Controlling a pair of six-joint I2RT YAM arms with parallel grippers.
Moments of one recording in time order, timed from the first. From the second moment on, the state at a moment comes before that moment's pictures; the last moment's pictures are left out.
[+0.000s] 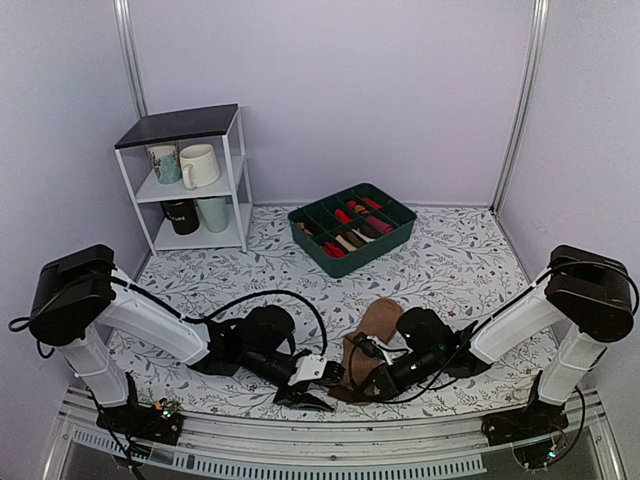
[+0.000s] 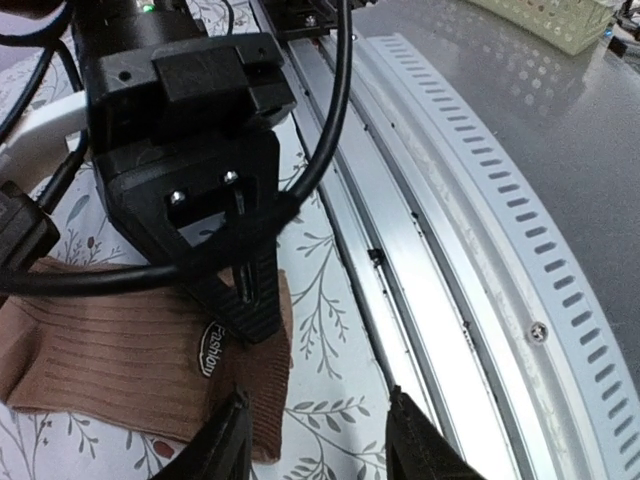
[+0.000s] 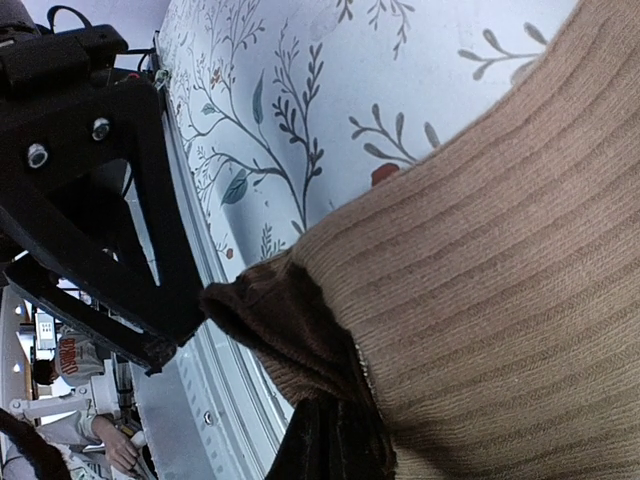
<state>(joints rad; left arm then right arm) -1.15 1.70 0.64 0.39 0.55 0.43 1.03 1.71 0.49 0.43 -0.60 0.70</state>
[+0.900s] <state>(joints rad) -1.17 1.79 0.68 0.40 0.43 0.44 1.01 1.73 0.50 0.43 -0.66 0.70</state>
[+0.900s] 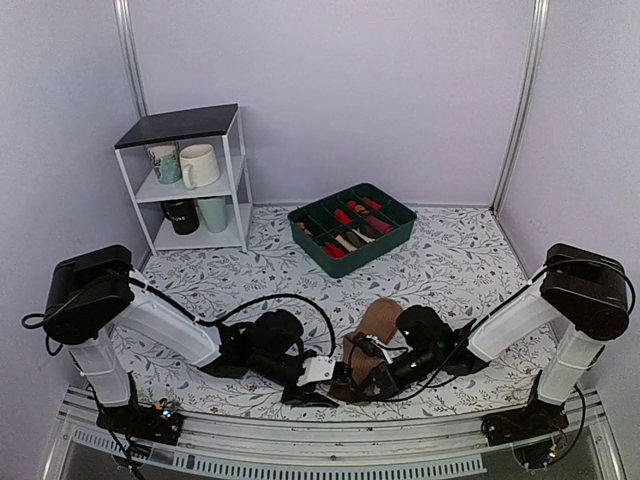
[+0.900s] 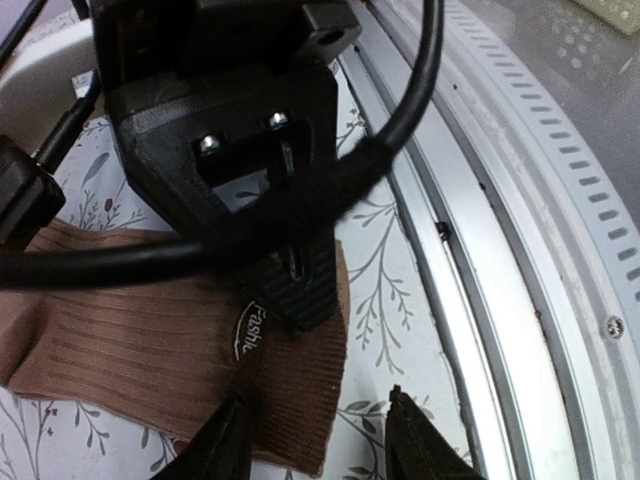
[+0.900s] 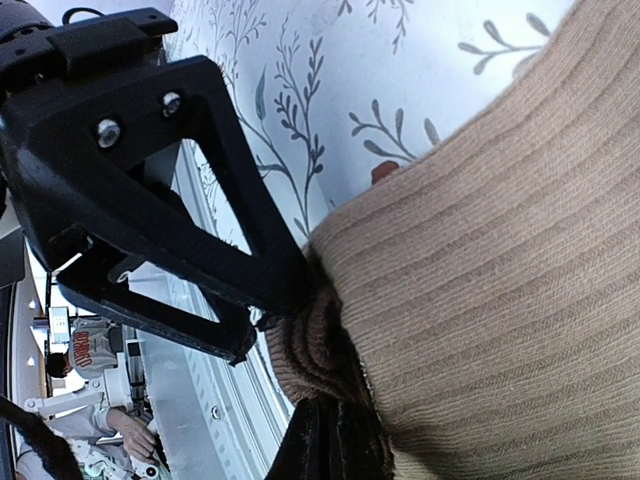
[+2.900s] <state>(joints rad) -1.08 1.94 0.93 -0.02 0.77 0.05 1.32 1.54 0.39 0.58 -0.15 0.11</state>
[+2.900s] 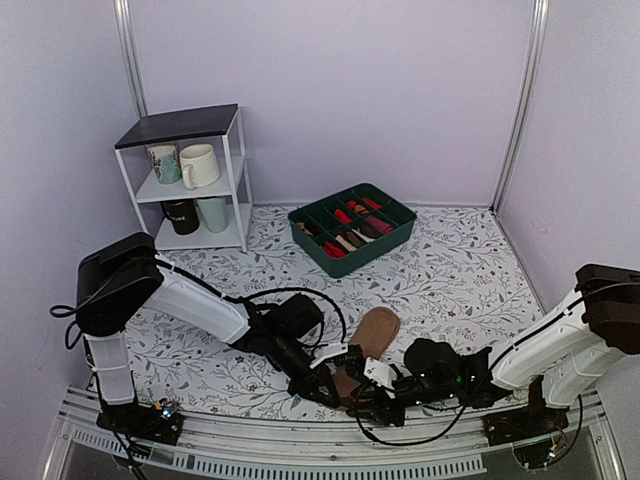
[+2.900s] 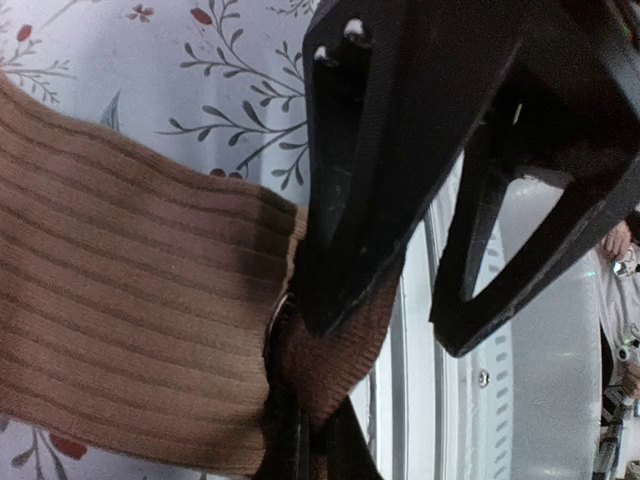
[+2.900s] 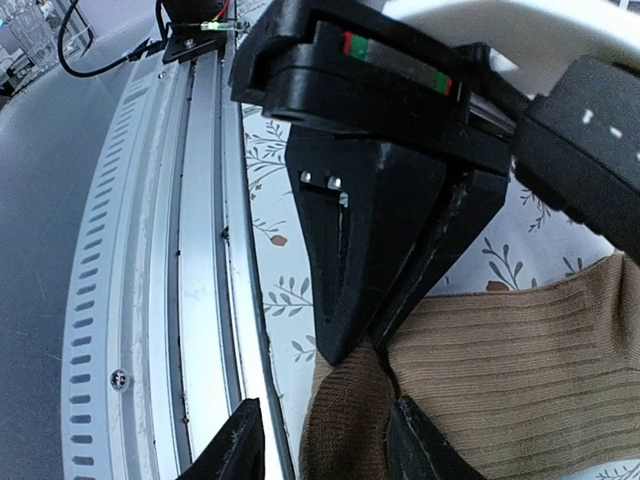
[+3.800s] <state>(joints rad) -1.07 1.82 0.85 0.04 0.62 0.06 1.32 1.57 0.38 0.53 -0.11 0.40</state>
